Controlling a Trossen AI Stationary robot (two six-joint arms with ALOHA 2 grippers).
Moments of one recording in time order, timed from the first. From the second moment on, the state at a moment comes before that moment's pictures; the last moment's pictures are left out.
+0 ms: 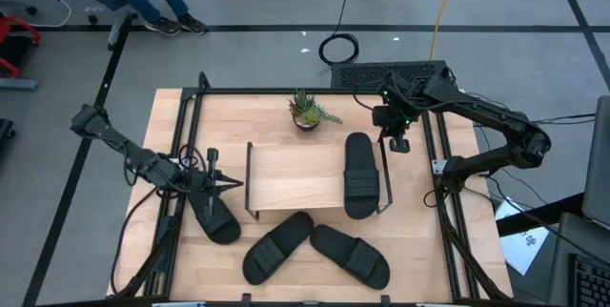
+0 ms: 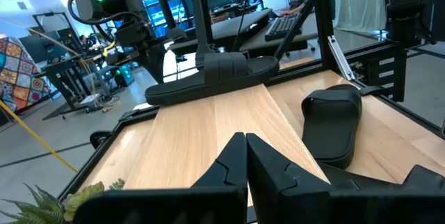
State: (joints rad) left arm -0.57 0.55 0.28 0.21 -0.52 0.22; right arm -0.55 1.30 1.18 -1.19 -0.28 -0.51
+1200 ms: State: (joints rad) left arm -0.57 0.55 0.28 0.21 -0.52 0.24; right arm -0.47 0.49 0.69 -0.49 -0.50 -0.02
